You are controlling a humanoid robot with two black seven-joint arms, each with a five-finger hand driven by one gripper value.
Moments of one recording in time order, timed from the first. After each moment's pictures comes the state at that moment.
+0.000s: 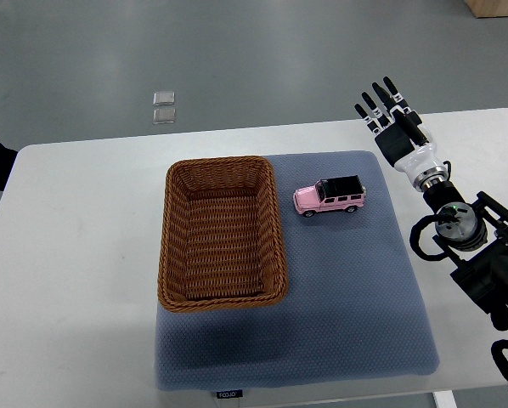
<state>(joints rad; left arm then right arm) -0.04 0.00 -0.06 -0.27 0.13 0.01 0.00 0.62 -0.11 1.07 0.64 -0.03 0.39 0.26</state>
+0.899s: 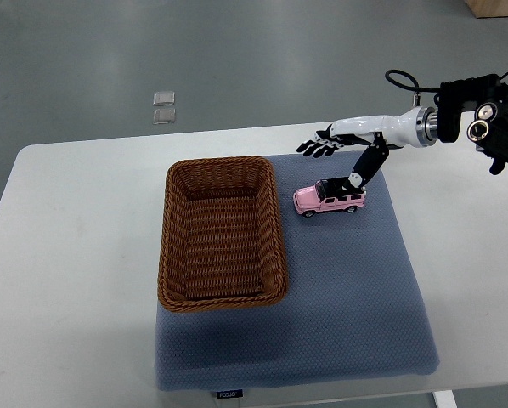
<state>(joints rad) -0.04 0.00 -0.06 -0.27 0.13 0.01 0.00 1.09 -0.49 0.32 0.93 -1.23 0.57 0.21</state>
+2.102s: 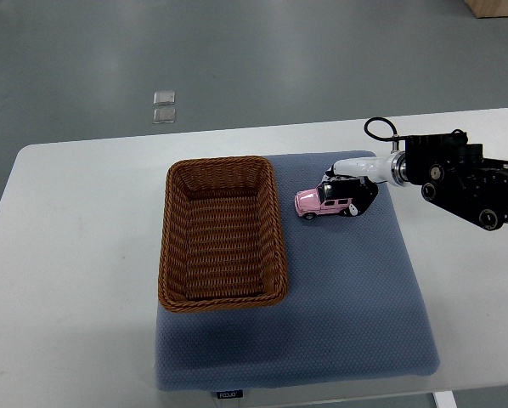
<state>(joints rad) -0.04 0.00 -0.06 -0.27 0.12 0.01 0.00 1.05 -0.35 0.12 0.79 -1.35 0.30 0.10</state>
